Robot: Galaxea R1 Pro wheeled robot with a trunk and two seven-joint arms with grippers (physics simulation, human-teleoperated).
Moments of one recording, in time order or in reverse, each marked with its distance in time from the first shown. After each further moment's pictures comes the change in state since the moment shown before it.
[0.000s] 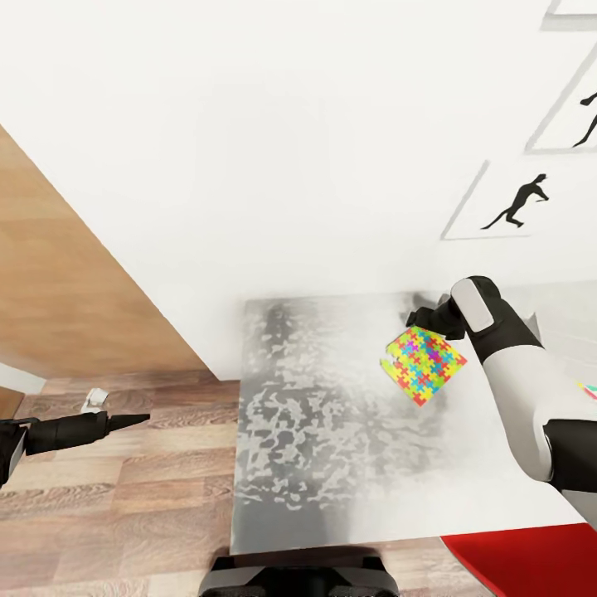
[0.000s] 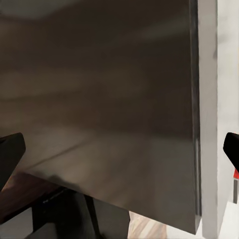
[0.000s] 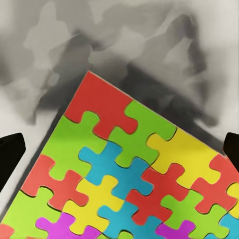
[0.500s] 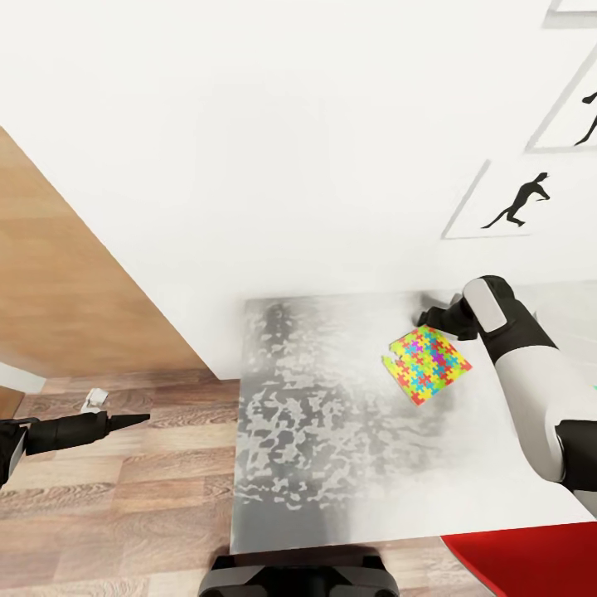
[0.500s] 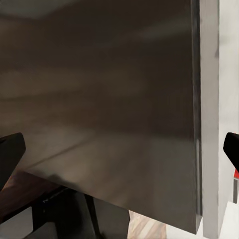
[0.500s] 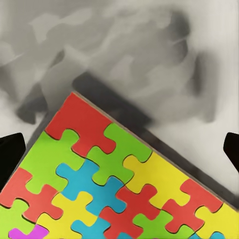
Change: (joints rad) left arm 0.000 0.000 0.000 0.000 0.000 0.000 0.000; right arm 0.000 -0.042 -0.001 -0.001 0.000 0.000 0.001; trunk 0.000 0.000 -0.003
